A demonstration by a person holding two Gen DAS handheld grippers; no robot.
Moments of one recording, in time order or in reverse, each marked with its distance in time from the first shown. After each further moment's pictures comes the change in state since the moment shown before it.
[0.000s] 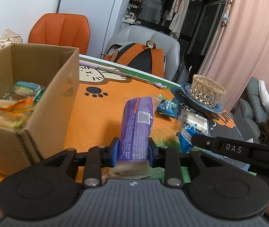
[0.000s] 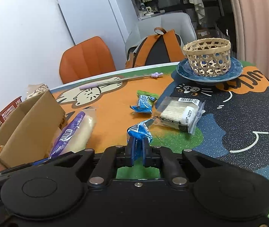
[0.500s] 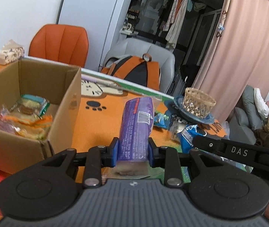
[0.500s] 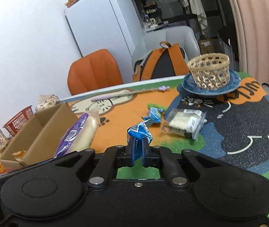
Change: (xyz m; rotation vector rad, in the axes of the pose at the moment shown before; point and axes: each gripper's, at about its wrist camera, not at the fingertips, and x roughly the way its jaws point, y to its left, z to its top) left arm -0.036 -0.004 0.010 0.002 -0.077 -0.021; right arm -0.038 0.015 0.006 -0.005 -0.084 0.039
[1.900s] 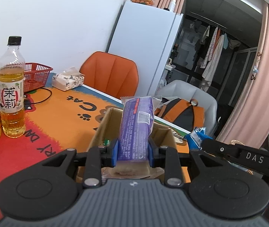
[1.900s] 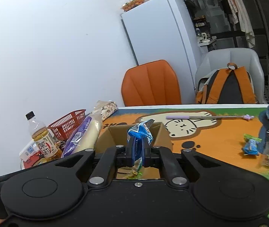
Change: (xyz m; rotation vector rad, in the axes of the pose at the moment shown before) left arm -0.077 0.125 0.052 -0.142 -0.180 0.189; right arm 0.029 0.155 0.021 -0.133 -0.050 0.238
